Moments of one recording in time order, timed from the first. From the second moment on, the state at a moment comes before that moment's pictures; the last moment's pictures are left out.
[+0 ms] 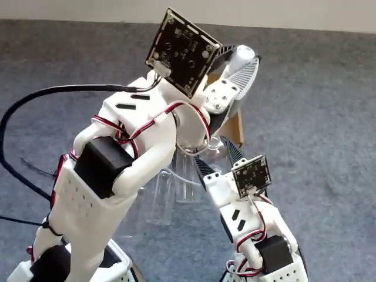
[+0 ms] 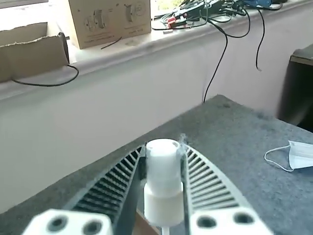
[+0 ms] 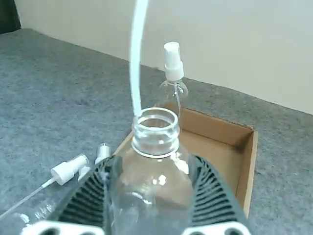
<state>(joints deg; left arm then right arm) 37.8 -24.7 -17.0 58.1 2.4 -27.3 -103.6 81.9 39.5 6.5</state>
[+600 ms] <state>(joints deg) 38.0 -25.5 -7.8 51.8 2.4 -27.2 -103.6 81.9 41.3 6.5</state>
